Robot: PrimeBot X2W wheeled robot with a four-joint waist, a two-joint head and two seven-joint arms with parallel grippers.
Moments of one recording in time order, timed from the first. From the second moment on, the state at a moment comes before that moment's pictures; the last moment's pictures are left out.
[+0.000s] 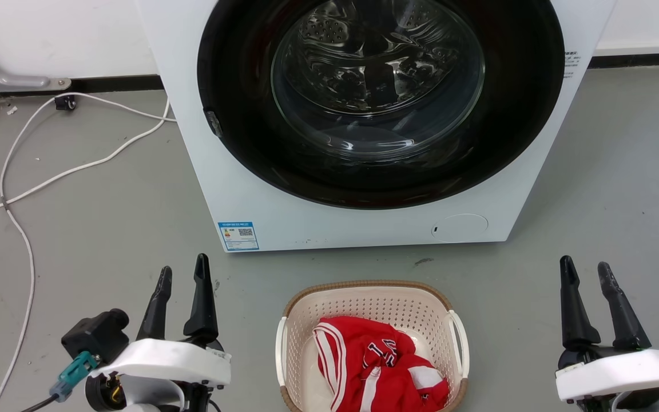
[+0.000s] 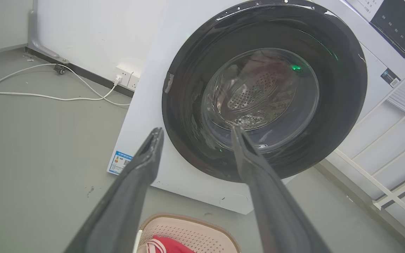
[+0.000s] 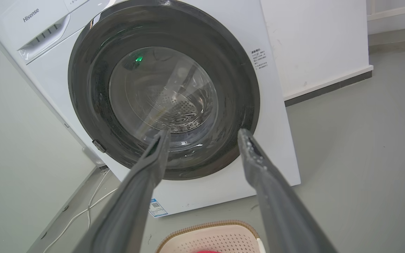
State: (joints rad) left arm -0.03 0.05 -0.06 0.05 -0.57 0.01 -0.14; right arm 0.04 -0.05 -0.05 0.00 0.44 0.13 -0.14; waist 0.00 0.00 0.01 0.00
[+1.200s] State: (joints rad) left arm -0.02 0.05 -0.10 0.07 -0.24 0.05 -0.22; right arm 0.07 -0.05 -0.06 -0.03 0.15 0.13 -0.22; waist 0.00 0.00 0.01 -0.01
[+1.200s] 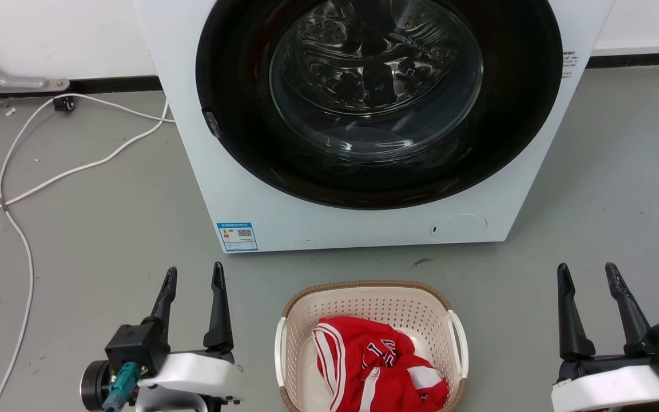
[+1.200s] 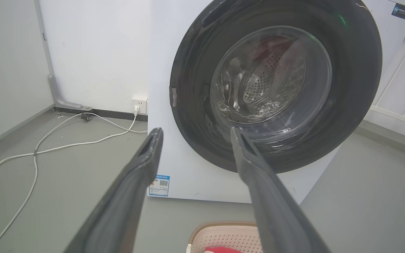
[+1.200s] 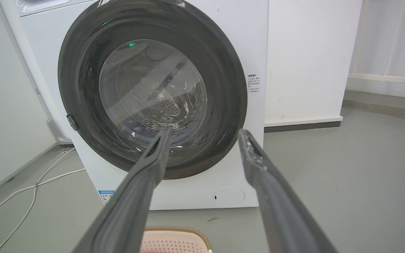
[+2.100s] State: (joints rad) left arm -0.01 0.05 -0.12 0.09 -0.12 0.06 -0.26; right arm 0.09 -0.05 -0.05 -0.04 0.06 0.13 -0.26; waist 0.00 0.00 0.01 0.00
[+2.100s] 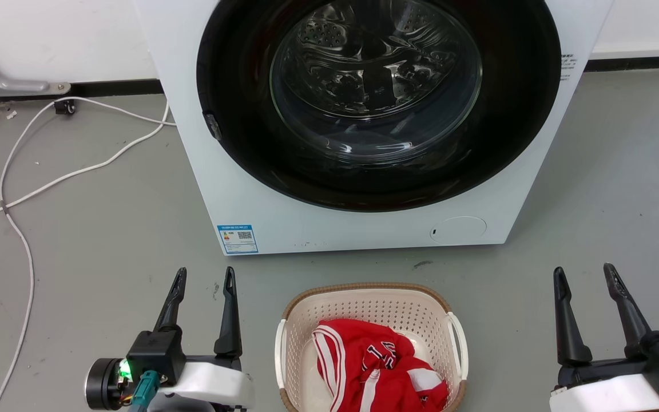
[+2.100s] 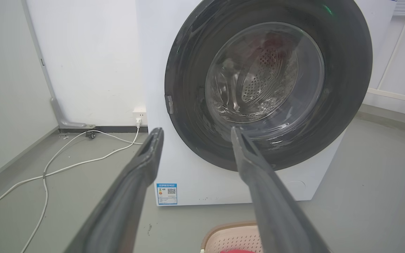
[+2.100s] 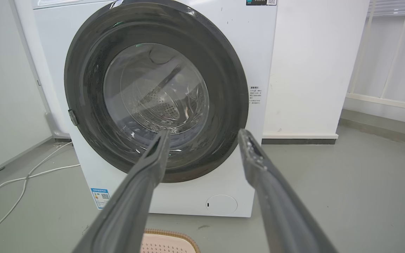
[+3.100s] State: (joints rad) left arm 0.00 0.05 -0.11 0.09 -0.12 0.06 -0.26; right arm 0.09 -0.05 -0.05 -0.03 0.09 0.13 -0.26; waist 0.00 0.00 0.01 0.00
